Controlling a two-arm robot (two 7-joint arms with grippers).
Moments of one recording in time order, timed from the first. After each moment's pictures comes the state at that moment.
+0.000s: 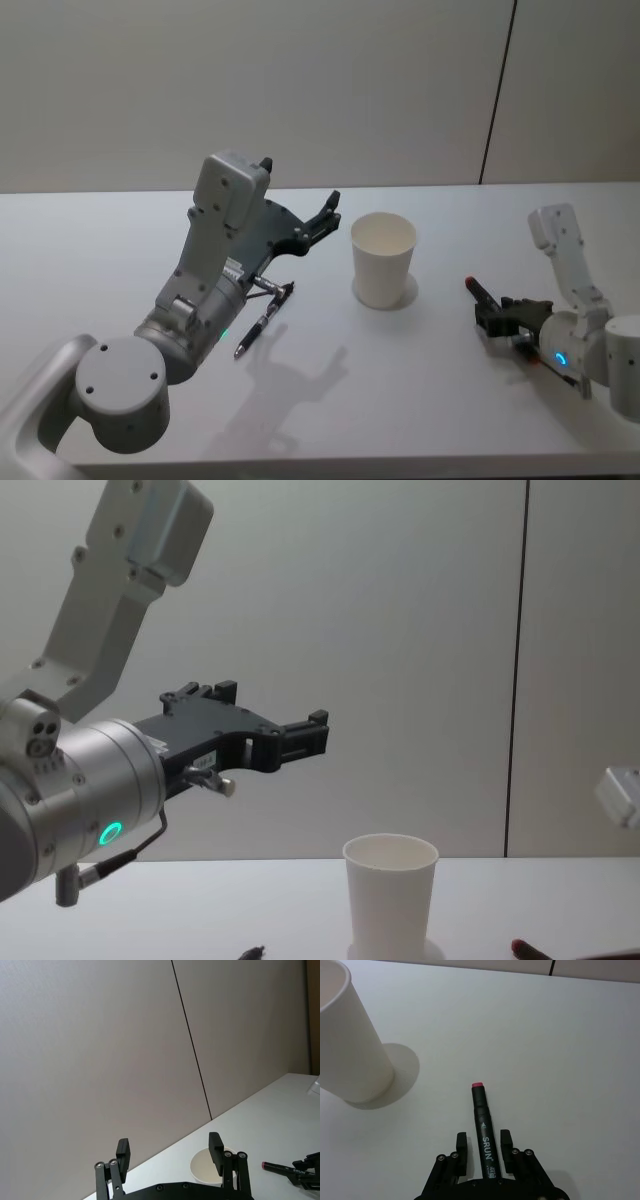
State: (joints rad) left arm -0.24 0.38 0.45 -1.63 -0.20 0.01 -0.01; right arm 0.42 0.16 -0.24 -1.03 0.17 0.43 0.20
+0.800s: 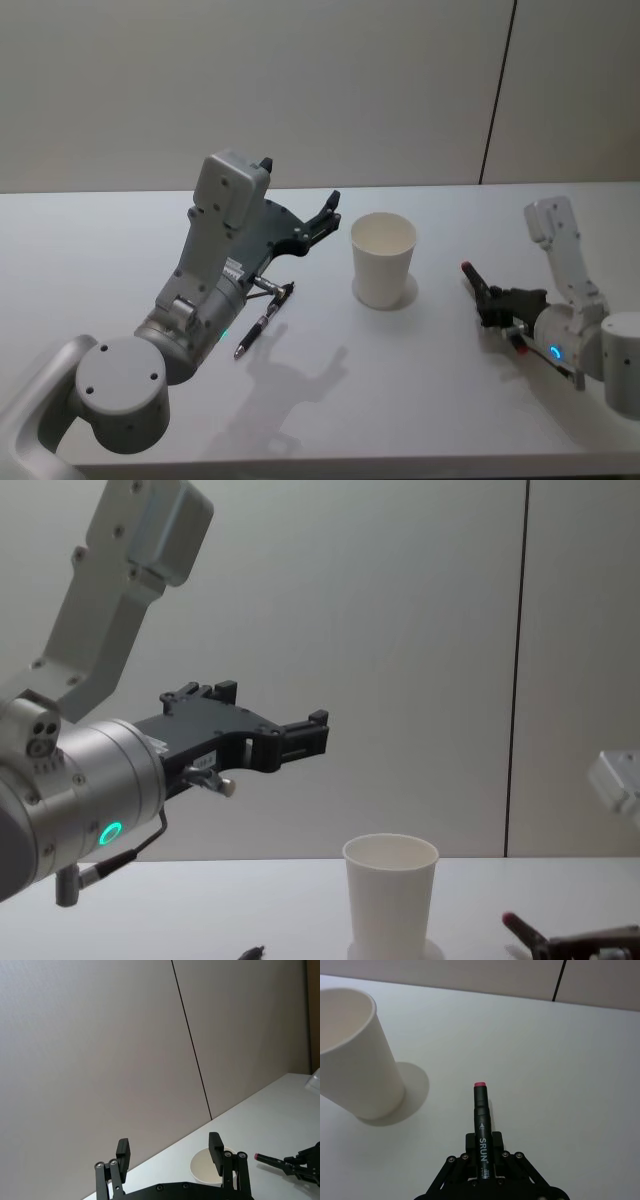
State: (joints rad) left arm -0.24 0.38 0.45 -1.63 -0.20 0.01 -0.01; right arm 0.43 0.15 -0.25 -1.02 0.16 0.36 0.21
